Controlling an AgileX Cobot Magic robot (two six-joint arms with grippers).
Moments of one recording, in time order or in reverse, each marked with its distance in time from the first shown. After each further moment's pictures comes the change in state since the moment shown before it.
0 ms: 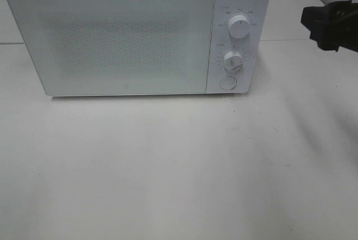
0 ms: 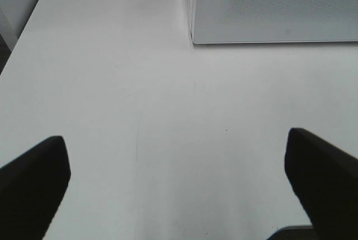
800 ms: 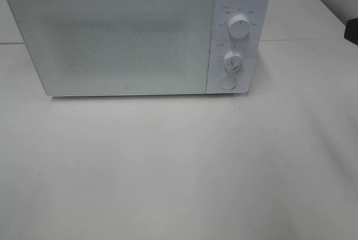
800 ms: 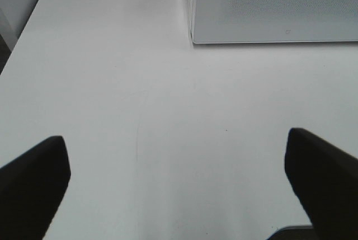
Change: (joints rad) left arm 0.000 0.000 0.000 0.000 0.000 0.000; right arm 0.000 -0.330 -0.035 0.048 0.510 0.000
